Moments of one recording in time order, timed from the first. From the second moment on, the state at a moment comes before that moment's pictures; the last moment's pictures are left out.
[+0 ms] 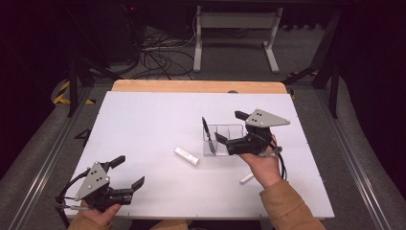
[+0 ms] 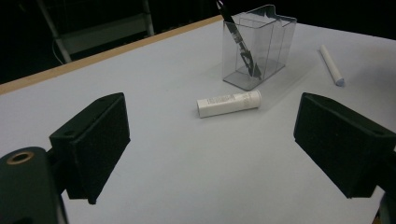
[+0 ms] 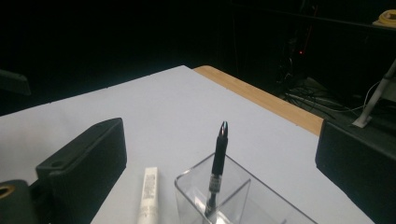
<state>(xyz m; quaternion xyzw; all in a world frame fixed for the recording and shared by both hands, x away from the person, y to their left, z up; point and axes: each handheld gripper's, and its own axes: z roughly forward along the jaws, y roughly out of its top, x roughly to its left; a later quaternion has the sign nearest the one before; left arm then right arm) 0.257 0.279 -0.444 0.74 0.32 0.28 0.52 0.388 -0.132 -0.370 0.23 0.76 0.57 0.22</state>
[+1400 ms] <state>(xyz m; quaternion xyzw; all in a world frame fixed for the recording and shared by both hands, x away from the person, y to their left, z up) 0.270 0.260 -0.430 0.75 0.31 0.26 0.52 0.327 -0.227 -0.442 0.27 0.75 0.56 0.21</state>
